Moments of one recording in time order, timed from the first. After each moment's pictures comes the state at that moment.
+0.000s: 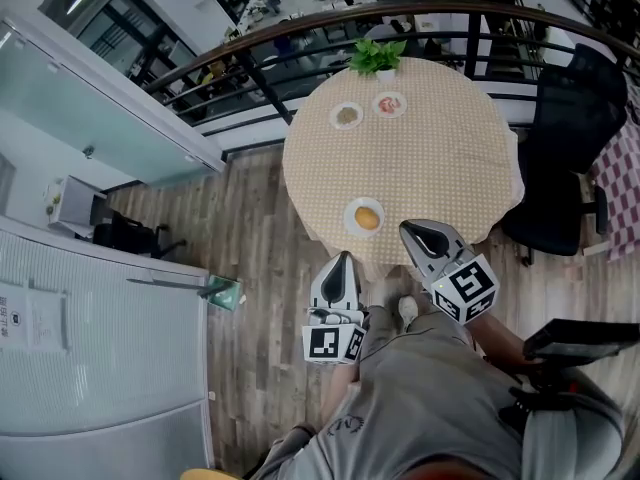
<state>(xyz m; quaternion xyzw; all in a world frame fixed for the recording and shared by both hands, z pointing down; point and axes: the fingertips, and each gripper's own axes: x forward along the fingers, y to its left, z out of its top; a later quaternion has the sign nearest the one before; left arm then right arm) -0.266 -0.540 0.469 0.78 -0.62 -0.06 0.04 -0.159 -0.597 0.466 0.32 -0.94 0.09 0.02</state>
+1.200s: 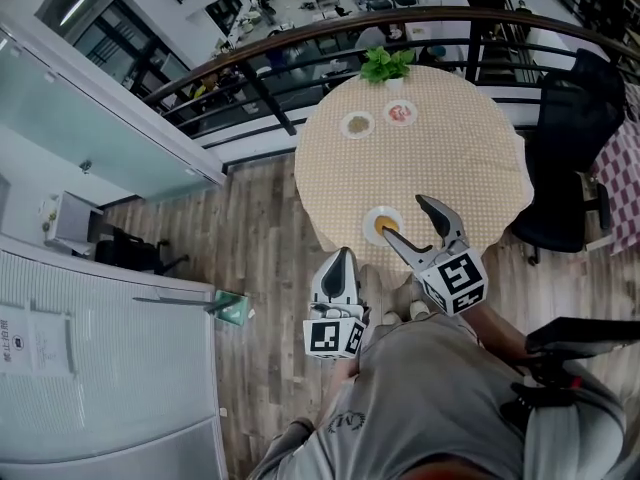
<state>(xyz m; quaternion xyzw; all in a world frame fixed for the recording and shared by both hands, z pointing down) -0.353 -0.569 0.462 0.80 -0.60 -0.07 0.03 -0.245 -0.633 0.447 0.38 -0.92 0.04 0.05</state>
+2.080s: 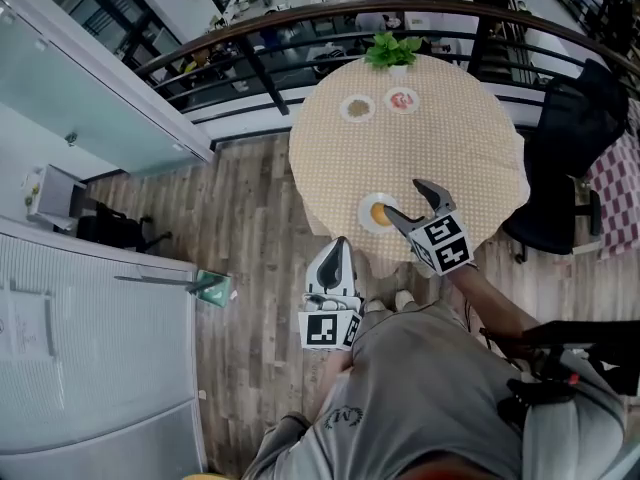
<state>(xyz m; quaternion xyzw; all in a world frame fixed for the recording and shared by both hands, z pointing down) -0.378 -0.566 0.470 0.79 -0.61 -0.07 0.02 -0.269 -0.678 0.544 0.36 -0.90 0.09 0.21</state>
